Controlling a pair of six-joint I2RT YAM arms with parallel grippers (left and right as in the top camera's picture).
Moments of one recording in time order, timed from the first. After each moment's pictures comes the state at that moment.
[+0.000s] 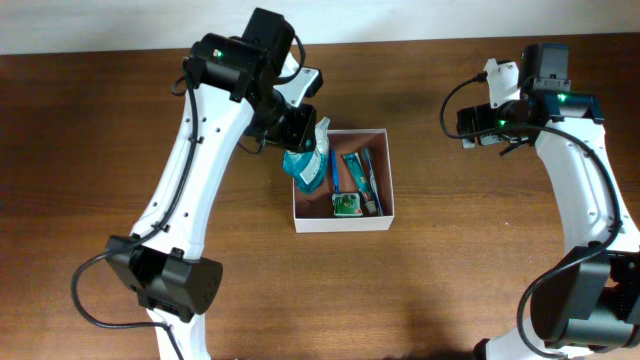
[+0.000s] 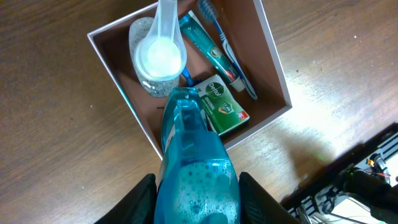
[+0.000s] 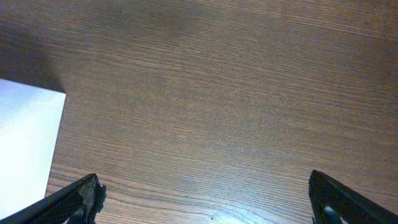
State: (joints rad) left arm -0.39 2.05 2.31 -1.59 0.30 0.00; right arm -0.13 1.76 1.54 -0.85 -0.10 -0.29
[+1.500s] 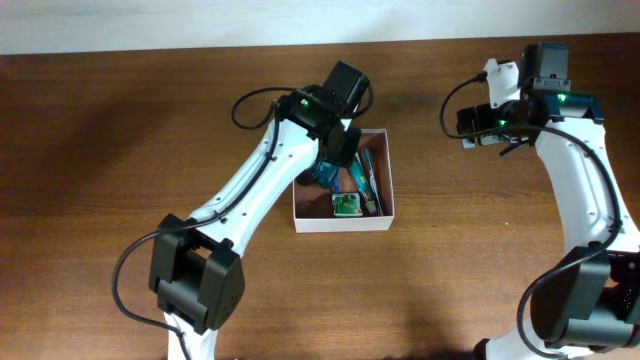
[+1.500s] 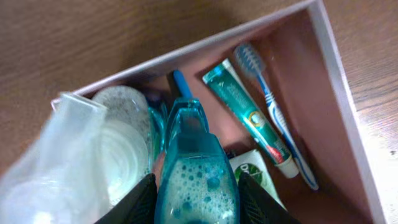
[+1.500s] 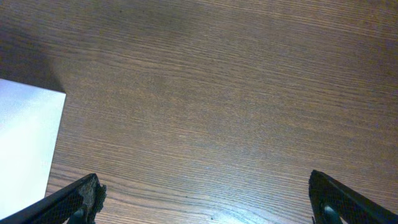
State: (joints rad) left arm -0.60 2.05 1.90 -1.04 -0.06 -0.21; right arm -0.13 1.76 1.54 -0.85 -0.10 -0.29
